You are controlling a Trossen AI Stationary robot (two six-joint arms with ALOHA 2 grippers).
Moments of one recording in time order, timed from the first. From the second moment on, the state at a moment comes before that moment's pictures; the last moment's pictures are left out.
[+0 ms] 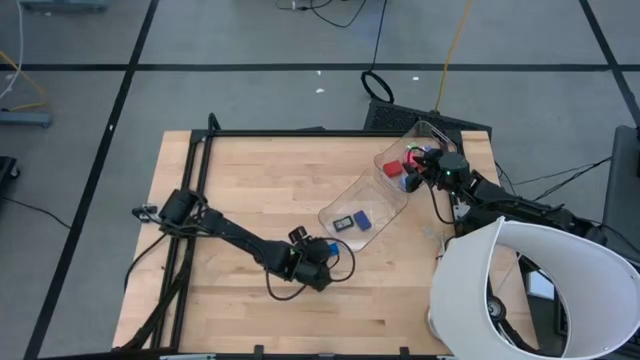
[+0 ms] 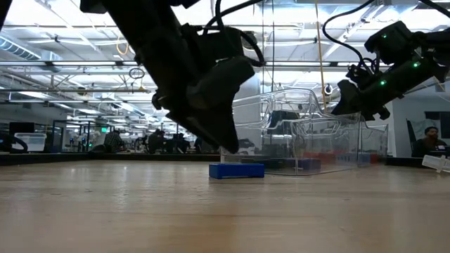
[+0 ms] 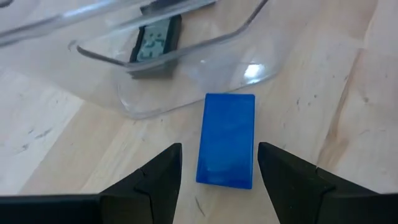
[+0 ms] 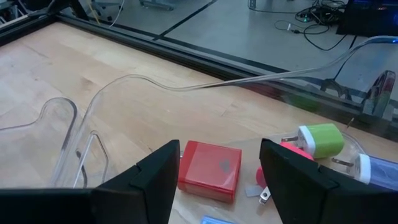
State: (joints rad) left arm -0.37 2.03 1.32 -0.40 -0.58 -0.68; right arm -0.70 0.69 0.21 0.05 0.12 0.22
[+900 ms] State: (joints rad) left arm -0.33 2.09 1.32 -0.37 -0.46 -0.70; right arm -0.70 0.69 0.21 0.05 0.12 0.22
